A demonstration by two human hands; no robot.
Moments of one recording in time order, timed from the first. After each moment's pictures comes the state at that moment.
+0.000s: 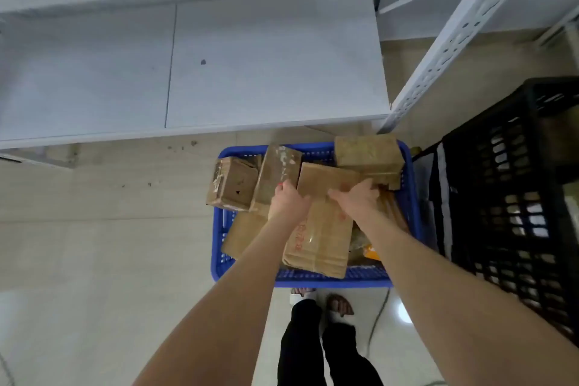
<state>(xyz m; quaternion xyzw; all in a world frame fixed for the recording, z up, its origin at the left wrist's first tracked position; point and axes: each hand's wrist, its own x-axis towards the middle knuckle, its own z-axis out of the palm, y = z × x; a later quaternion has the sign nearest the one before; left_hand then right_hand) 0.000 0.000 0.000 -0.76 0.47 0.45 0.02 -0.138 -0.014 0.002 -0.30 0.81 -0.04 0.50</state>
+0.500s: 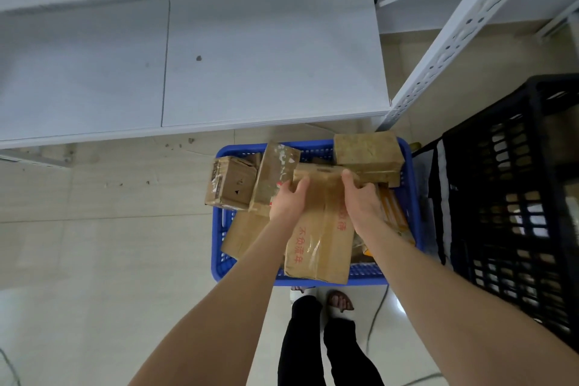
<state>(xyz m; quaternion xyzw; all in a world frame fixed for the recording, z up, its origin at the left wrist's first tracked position) -0.008 -0.004 0.013 -0.79 0.28 0.54 -0.11 -0.140 -0.007 0.021 -0.26 0.83 -0.11 0.49</state>
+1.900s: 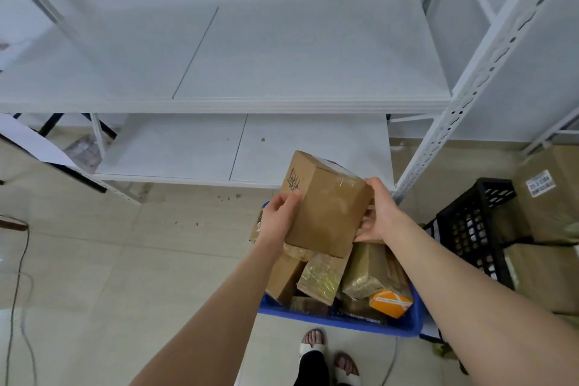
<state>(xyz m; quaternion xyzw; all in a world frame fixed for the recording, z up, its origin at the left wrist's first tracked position) 0.045 0.062 0.258 -0.71 0.23 0.53 -0.41 -0.134 0.001 0.267 -0.08 0.64 -0.25 0.72</state>
